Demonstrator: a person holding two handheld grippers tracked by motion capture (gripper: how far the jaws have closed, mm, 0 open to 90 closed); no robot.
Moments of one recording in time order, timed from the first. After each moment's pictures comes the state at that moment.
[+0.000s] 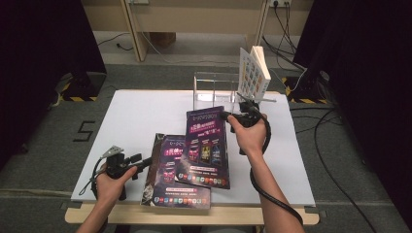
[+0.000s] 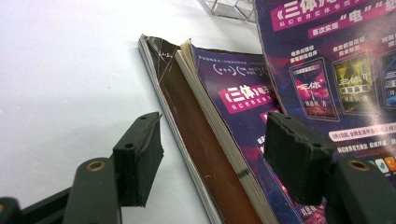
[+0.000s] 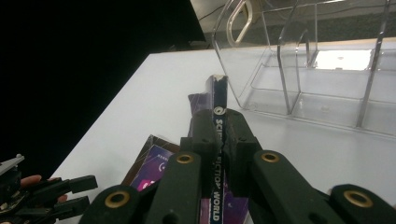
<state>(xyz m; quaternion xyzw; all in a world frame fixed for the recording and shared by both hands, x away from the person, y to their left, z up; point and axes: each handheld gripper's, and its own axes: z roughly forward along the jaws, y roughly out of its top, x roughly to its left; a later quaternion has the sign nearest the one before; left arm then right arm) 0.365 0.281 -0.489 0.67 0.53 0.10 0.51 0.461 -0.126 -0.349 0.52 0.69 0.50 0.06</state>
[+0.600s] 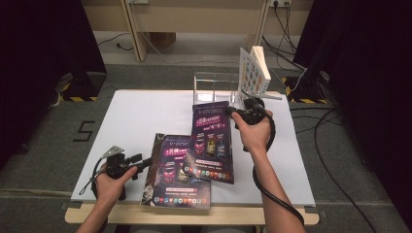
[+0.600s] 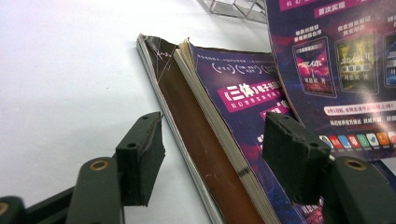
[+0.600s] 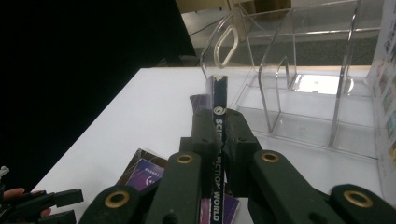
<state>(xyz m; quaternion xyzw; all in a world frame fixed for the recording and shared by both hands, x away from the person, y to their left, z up) 0.366 0.281 -0.490 0.67 0.53 0.10 0.51 0.460 -0.135 -0.337 0.51 0.69 0.51 0.11</state>
